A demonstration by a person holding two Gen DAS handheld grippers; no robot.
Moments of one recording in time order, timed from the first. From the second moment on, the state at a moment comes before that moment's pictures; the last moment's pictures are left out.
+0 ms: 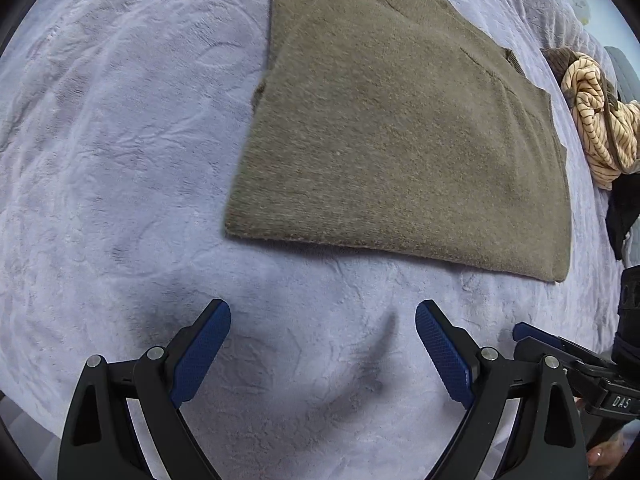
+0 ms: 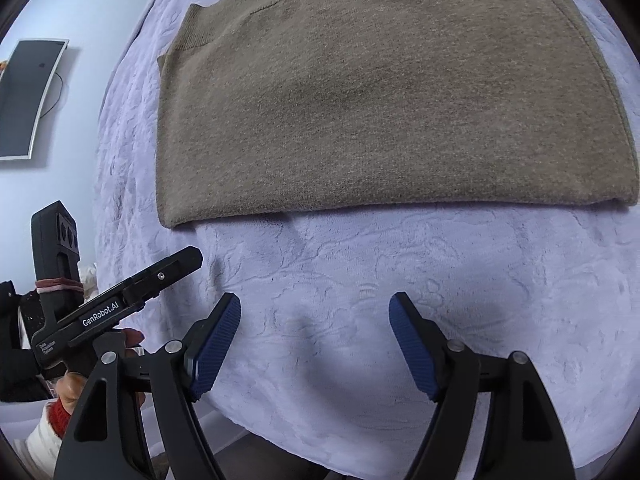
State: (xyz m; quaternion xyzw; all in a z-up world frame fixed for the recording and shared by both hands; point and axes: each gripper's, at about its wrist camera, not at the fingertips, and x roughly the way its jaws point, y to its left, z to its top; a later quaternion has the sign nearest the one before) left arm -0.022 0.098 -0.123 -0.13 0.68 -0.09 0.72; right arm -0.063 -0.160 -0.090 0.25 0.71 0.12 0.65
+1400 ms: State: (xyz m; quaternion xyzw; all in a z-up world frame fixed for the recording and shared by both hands) left arm 0.039 0.110 -0.139 -0.37 0.55 -0.07 0.75; right arm -0.053 -0.174 -0.107 0.25 0.72 0.13 0.64
